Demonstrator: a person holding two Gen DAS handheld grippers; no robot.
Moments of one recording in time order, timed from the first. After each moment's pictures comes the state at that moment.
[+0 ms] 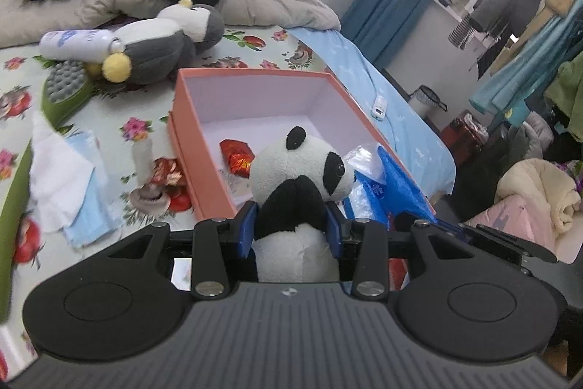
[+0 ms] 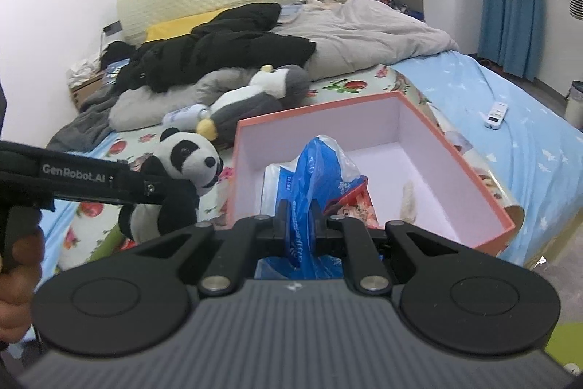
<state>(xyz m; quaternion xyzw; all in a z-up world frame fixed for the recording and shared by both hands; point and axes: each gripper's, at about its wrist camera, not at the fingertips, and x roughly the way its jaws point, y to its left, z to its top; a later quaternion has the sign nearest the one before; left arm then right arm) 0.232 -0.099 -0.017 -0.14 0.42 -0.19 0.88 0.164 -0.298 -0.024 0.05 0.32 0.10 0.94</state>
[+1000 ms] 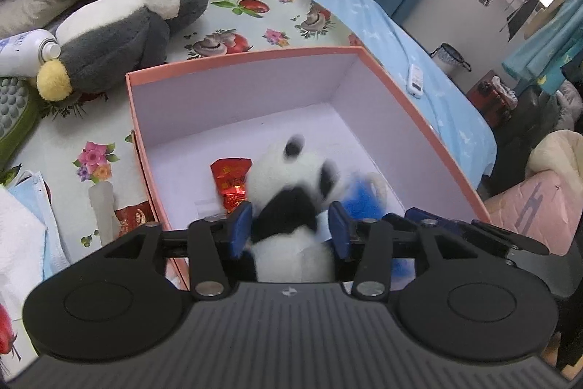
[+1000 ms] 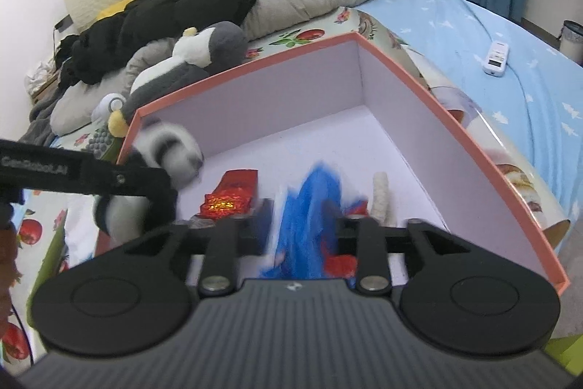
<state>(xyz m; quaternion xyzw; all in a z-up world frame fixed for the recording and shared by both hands) 0.381 -0.155 -0.088 -0.09 0.48 -0.19 0.85 0.288 -0.348 -0.107 0.10 0.39 0.06 0.91</state>
